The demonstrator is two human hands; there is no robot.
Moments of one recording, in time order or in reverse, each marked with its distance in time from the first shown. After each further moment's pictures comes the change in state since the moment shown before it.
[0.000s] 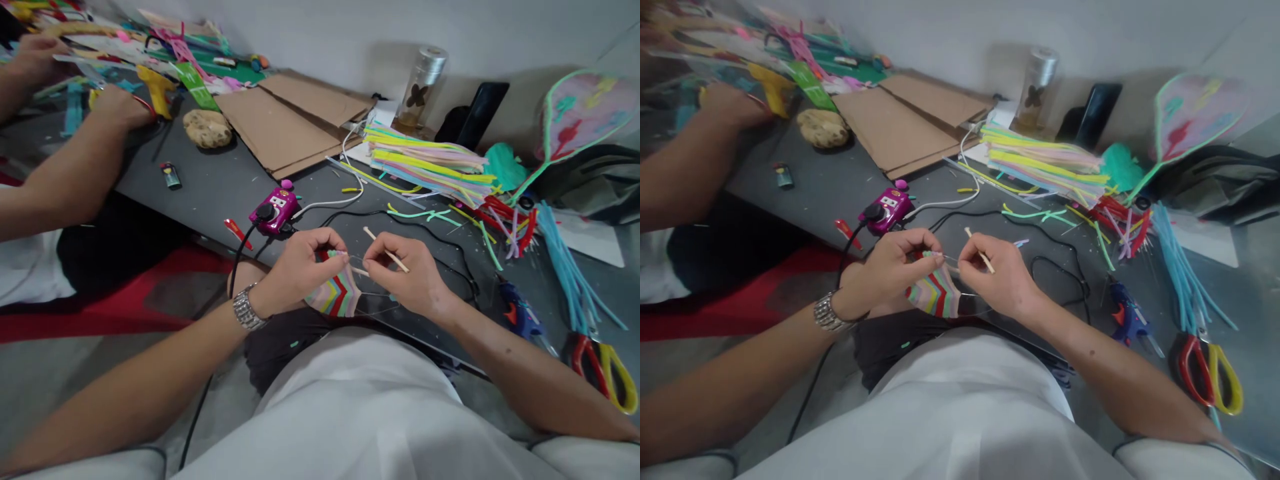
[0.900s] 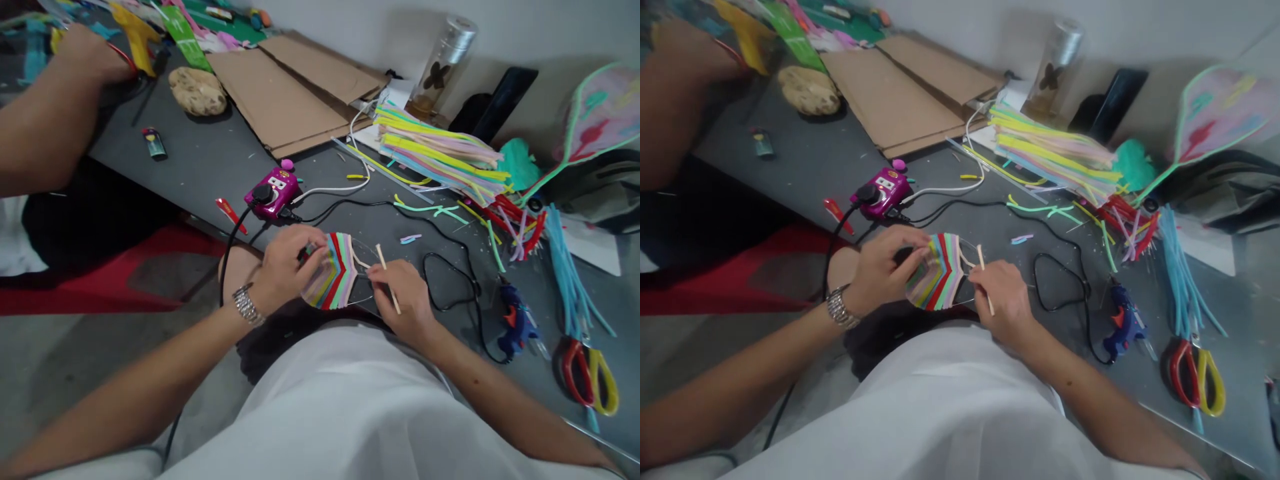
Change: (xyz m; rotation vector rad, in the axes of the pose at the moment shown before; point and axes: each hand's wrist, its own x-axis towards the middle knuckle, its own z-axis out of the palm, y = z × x) left_hand -0.024 -0.071 0.006 0.347 0.290 0.336; right_hand -0.052 0.061 0.024 -0.418 0.113 -0.424
